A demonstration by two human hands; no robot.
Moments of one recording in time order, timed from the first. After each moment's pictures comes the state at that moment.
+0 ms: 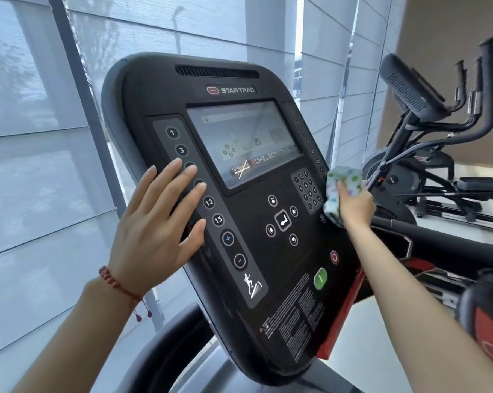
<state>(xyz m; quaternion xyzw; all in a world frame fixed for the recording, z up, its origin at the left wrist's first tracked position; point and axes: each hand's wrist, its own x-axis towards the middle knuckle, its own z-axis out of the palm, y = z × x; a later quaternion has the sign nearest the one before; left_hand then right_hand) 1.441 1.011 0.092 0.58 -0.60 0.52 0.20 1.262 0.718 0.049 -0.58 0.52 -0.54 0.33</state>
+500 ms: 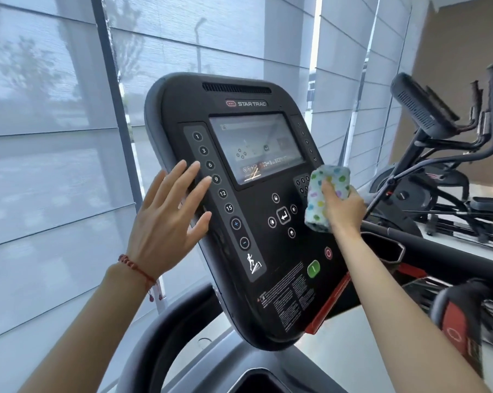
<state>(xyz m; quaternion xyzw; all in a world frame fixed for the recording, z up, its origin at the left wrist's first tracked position) 1.424 1.039 0.091 0.64 -0.56 0.49 0.21 1.253 0.796 0.076 -0.60 0.42 -0.57 0.38</state>
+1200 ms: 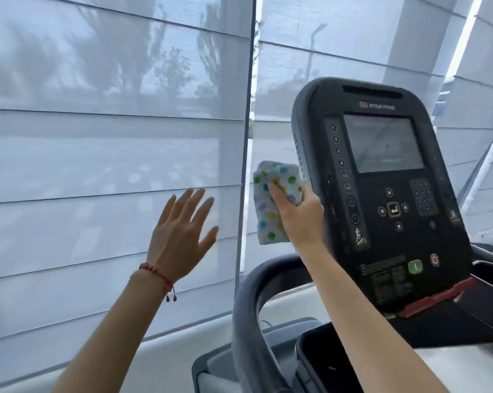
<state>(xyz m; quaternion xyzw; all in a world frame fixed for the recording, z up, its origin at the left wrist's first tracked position) 1.422 1.243 0.032 0.83 -0.37 0.40 0.12 1.331 1.060 0.077 -0.73 0.09 -0.45 0.50</state>
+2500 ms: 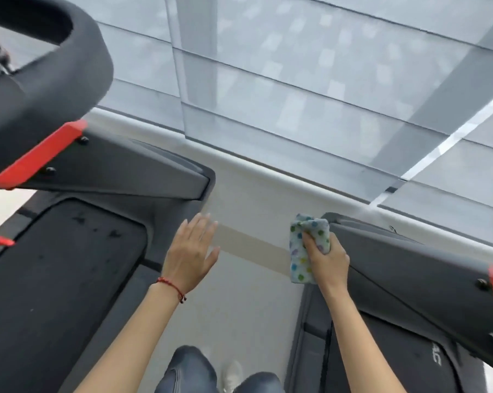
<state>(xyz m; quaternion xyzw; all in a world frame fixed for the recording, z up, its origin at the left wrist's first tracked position) 1.171 1.637 -0.287 0.98 -0.06 0.15 0.09 1.221 1.379 -0.239 -0.85 0.11 -0.01 0.51</state>
